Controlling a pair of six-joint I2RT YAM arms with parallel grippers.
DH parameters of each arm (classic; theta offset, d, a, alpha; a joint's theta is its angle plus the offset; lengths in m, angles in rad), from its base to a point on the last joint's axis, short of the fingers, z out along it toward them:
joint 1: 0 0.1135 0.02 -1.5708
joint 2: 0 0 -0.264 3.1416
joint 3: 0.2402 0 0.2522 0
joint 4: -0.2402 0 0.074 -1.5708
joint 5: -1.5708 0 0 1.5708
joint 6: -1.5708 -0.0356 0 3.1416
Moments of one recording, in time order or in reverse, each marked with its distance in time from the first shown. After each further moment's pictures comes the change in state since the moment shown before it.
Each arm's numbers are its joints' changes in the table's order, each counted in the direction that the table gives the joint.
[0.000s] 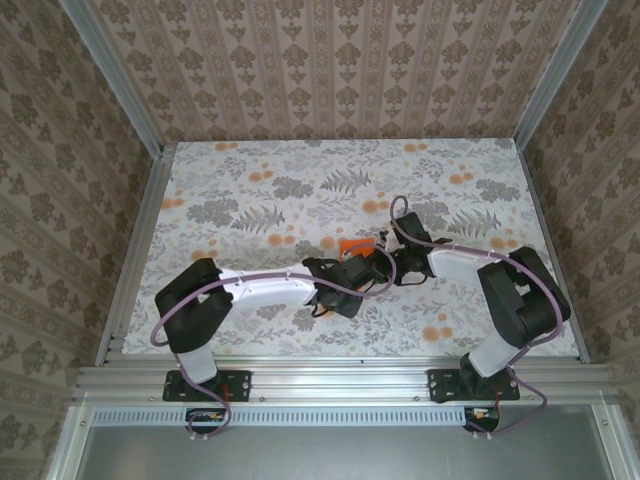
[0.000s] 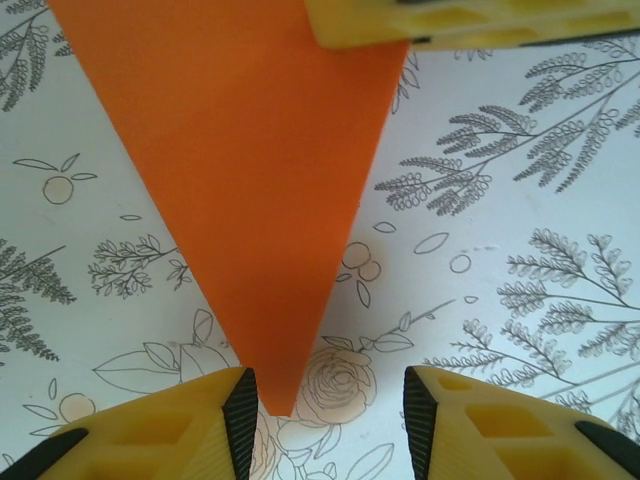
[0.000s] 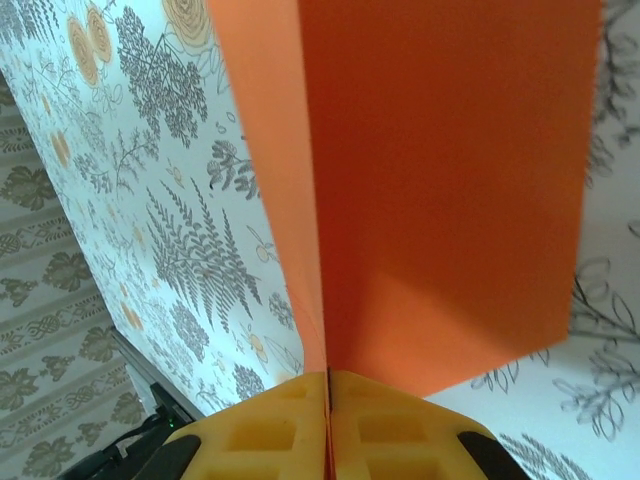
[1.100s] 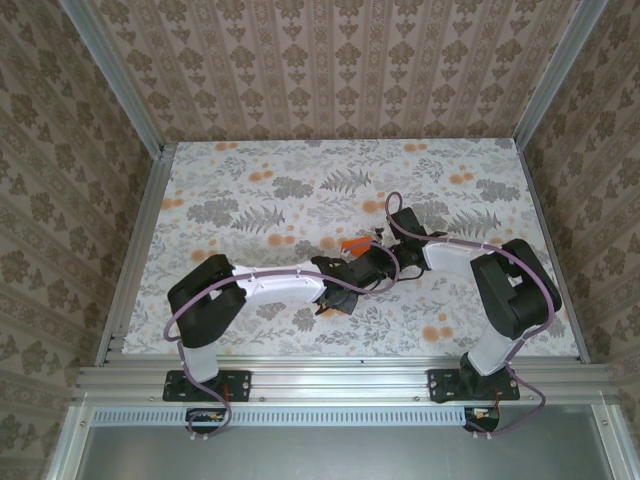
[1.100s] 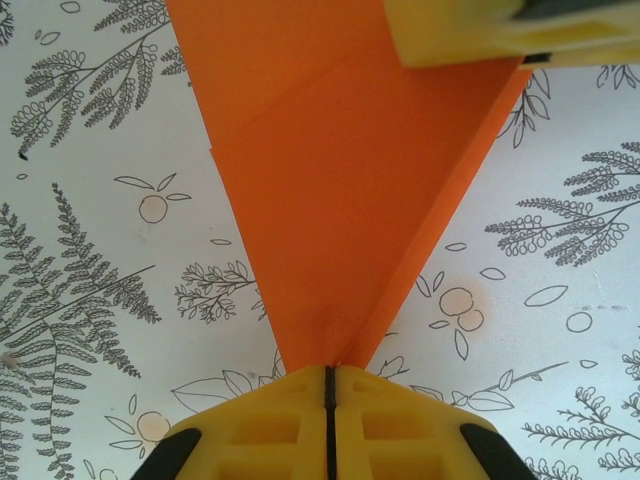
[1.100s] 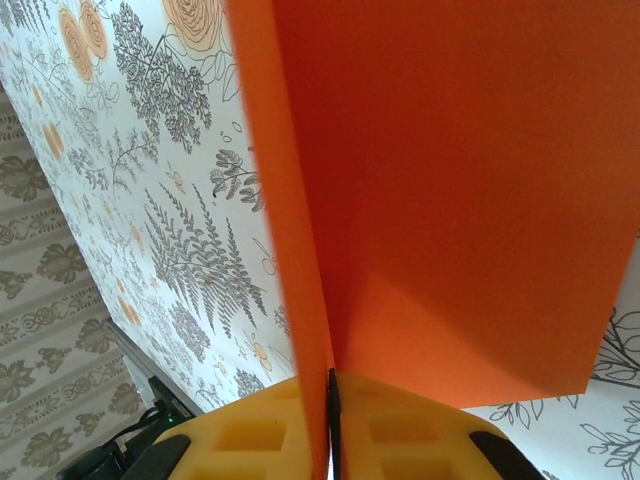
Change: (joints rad) left arm 0.001 0.067 0.048 -0.063 0.124 0.024; right arm 0.001 0.055 0.063 -0.046 0.023 0.030
